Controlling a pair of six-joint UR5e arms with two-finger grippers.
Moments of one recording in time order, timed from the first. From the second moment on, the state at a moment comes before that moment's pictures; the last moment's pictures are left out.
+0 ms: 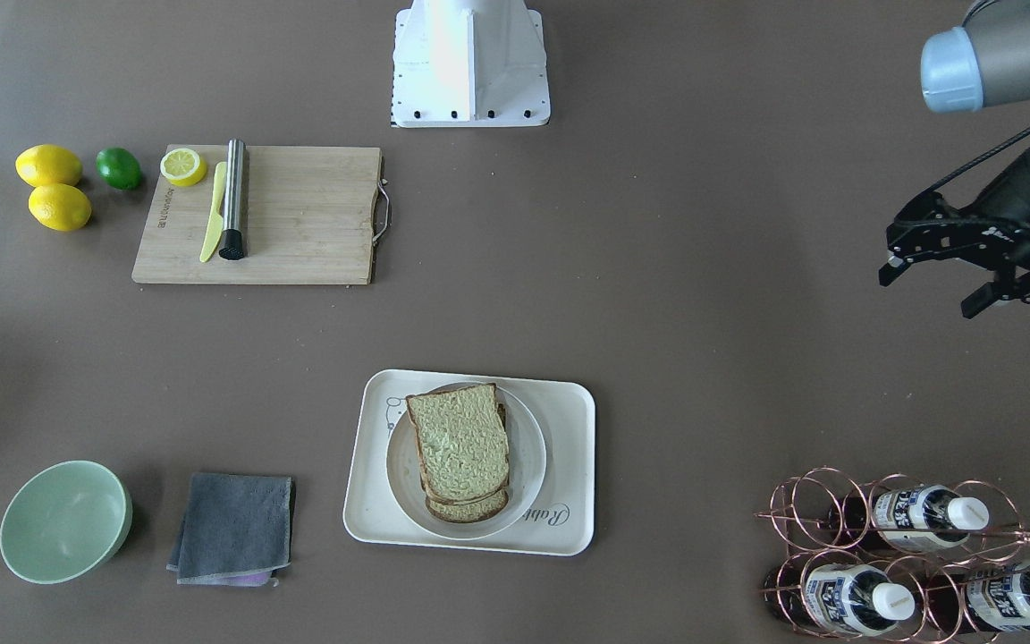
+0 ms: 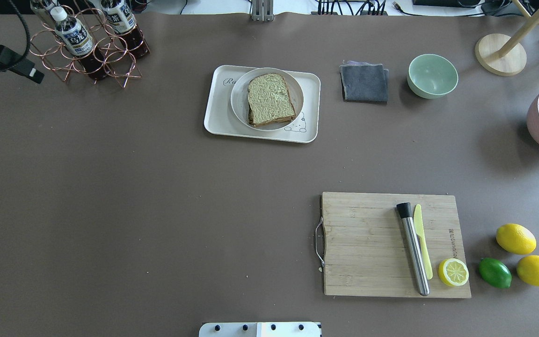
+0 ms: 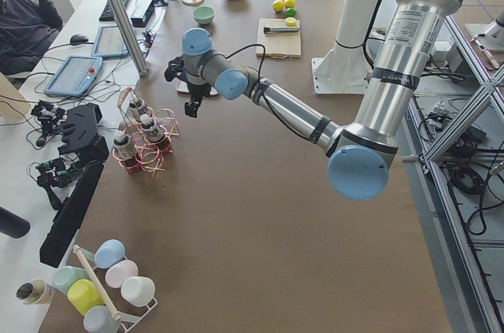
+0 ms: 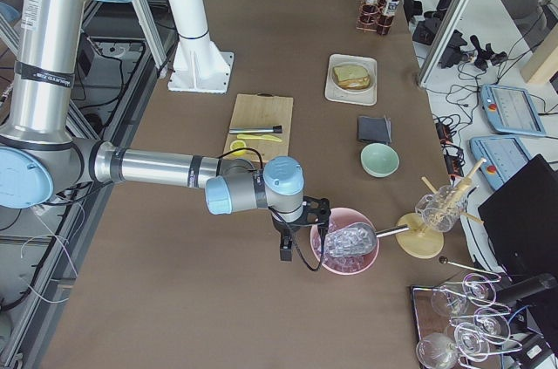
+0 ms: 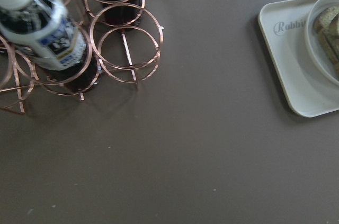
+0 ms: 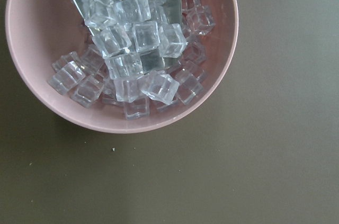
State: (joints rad) left arm -1.28 -1.85 -1.82 -1.63 -2.37 -0.22; right arm 1.48 -1.79 1.72 -1.34 2.25 0.25
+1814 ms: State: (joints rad) left arm -1.59 -1.57 -1.67 -1.34 -2.39 0.26; right arm 1.54 -1.73 1.84 -1.67 2.24 0.09
